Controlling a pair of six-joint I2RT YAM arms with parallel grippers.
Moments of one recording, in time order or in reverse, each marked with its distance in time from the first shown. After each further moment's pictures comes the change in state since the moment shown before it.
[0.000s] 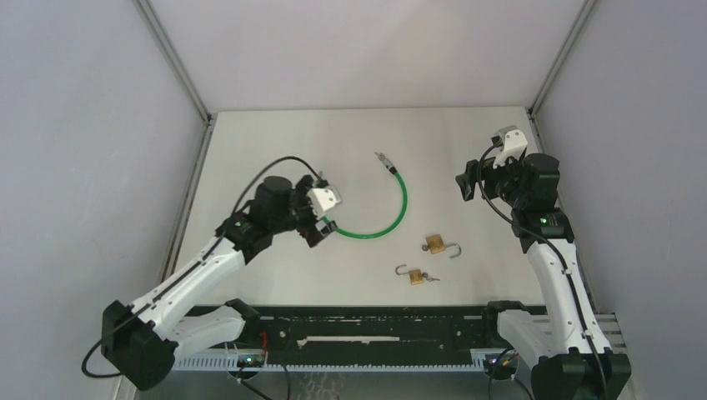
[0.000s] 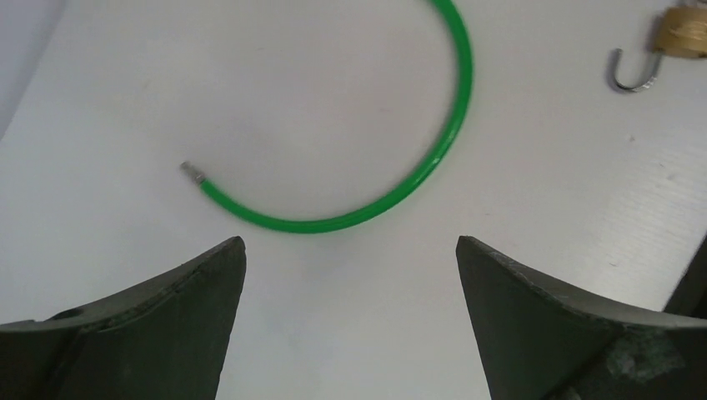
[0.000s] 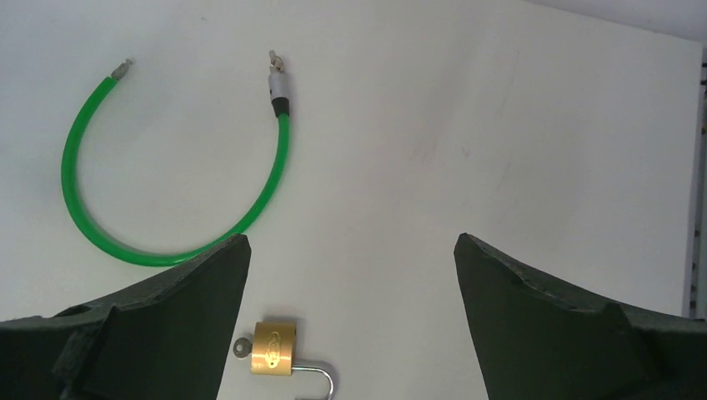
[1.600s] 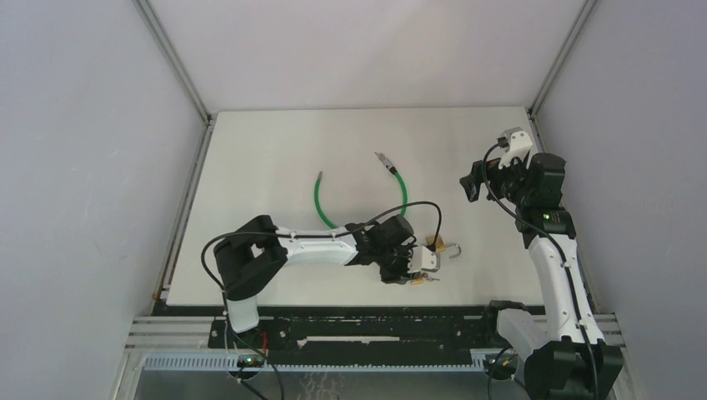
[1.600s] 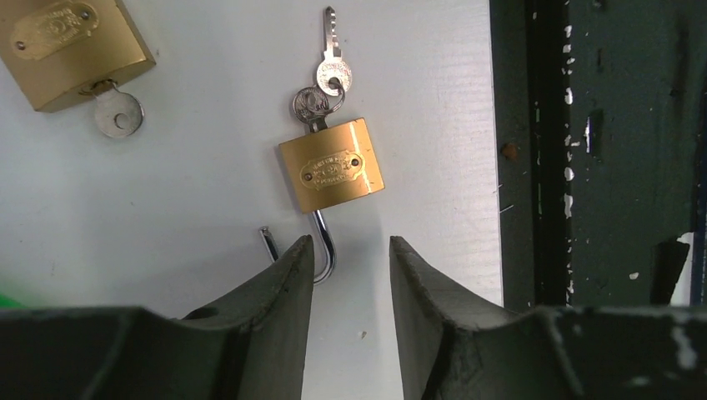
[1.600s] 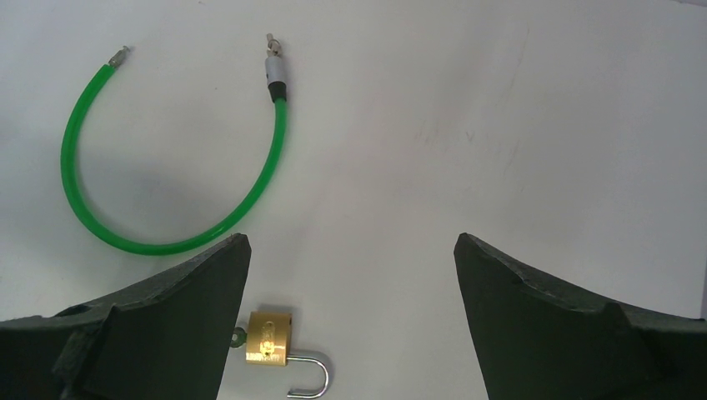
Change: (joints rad) left arm -0.613 0.847 0.333 0.102 0.082 -0.033; right arm -0.097 0.040 -0.025 0.001 -0.113 -0.015
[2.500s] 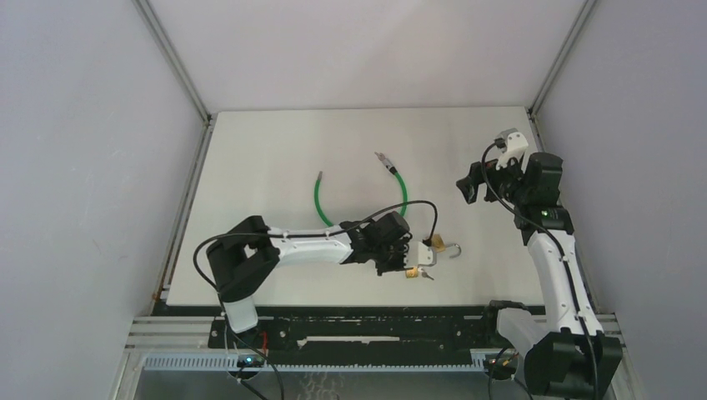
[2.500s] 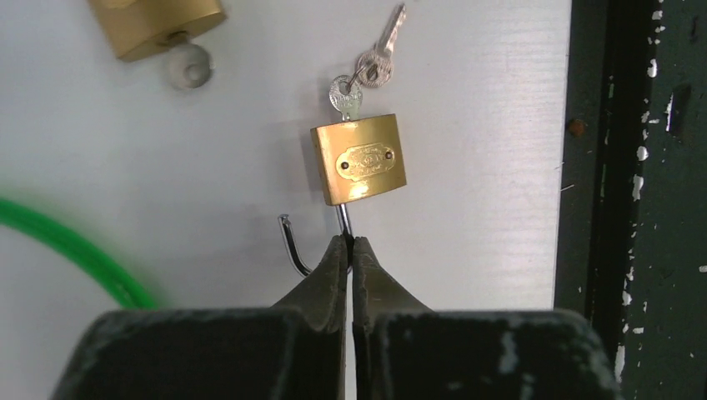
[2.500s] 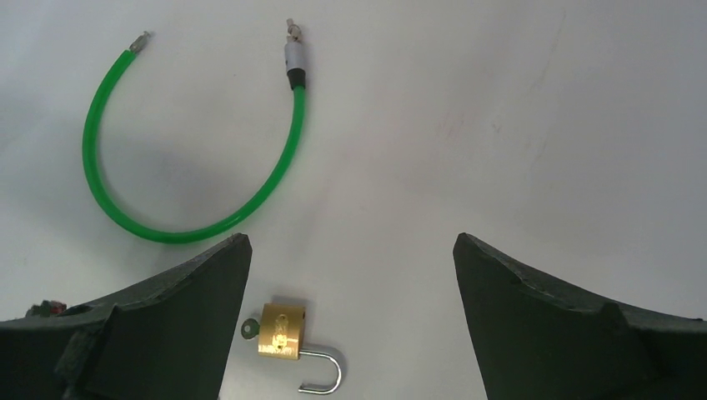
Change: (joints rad) left arm 0.011 -0.014 -0.012 -0.011 -0.111 0.032; right arm -0.005 0.018 -0.008 0.002 -0.045 0.003
